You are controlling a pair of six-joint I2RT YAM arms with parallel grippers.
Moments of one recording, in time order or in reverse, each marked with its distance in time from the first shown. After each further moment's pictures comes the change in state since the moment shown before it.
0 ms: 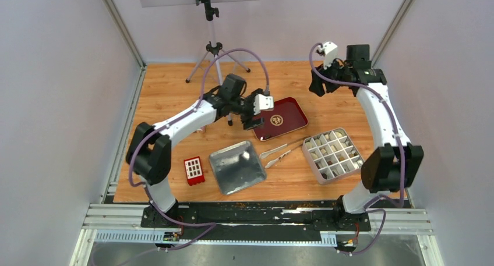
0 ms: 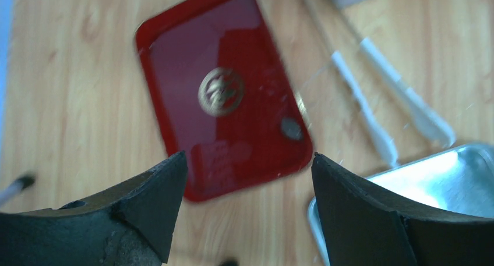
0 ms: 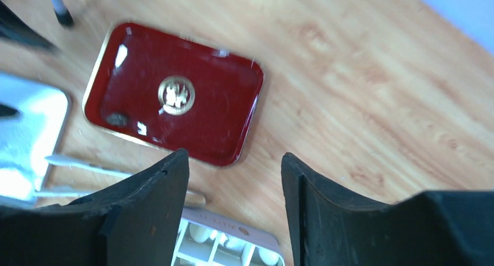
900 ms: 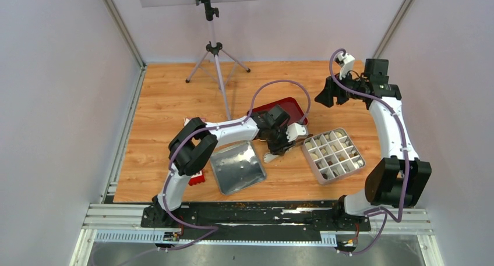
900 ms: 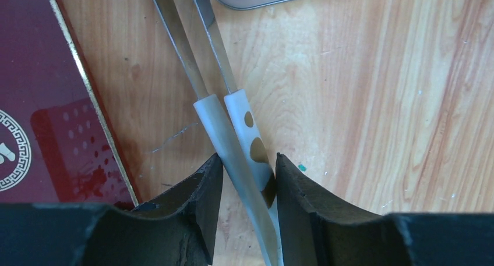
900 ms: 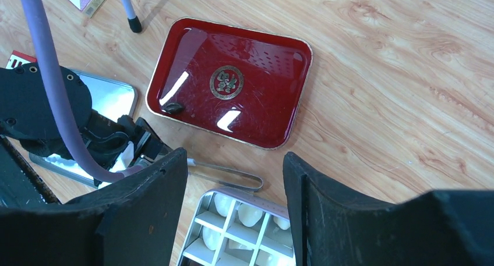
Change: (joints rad) left arm -0.324 0.404 0.215 -0.096 -0.202 -0.393; right arm -0.162 -0.191 -0.233 0.089 -0.281 0.130
